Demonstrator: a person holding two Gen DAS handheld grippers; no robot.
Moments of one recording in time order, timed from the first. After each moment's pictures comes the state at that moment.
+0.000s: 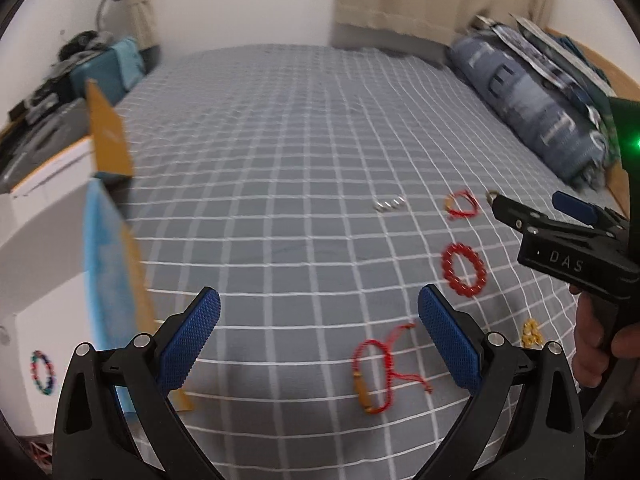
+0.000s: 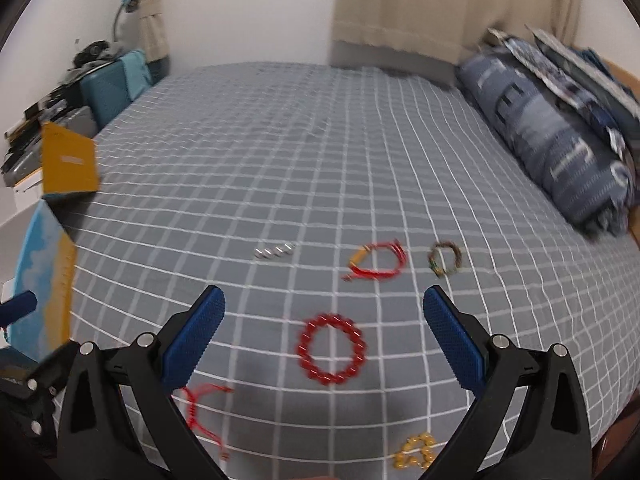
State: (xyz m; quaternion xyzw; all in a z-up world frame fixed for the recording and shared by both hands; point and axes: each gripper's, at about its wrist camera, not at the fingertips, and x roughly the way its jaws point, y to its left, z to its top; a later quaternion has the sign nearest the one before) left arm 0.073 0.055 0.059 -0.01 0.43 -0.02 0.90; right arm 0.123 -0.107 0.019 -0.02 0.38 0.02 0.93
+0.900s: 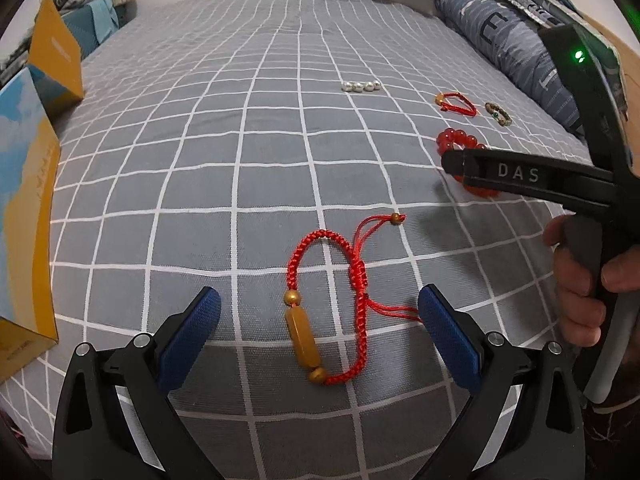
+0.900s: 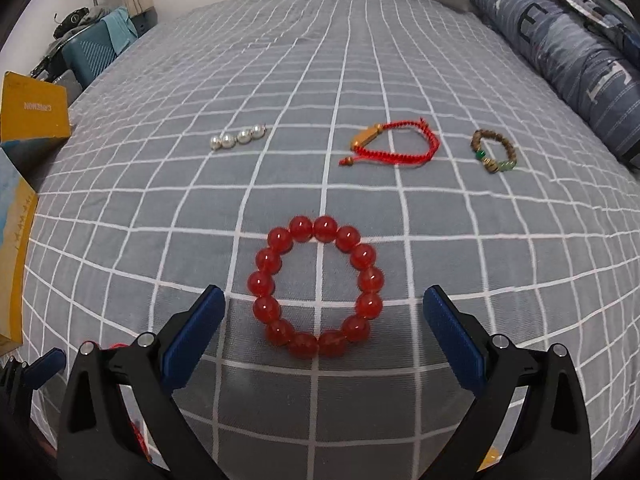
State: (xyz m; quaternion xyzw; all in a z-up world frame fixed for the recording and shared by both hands) left arm 0.057 0.020 -0.064 -0.03 0.47 -0.04 0.88; right arm 0.156 -0.123 -0.108 0.00 0.47 0.05 0.88
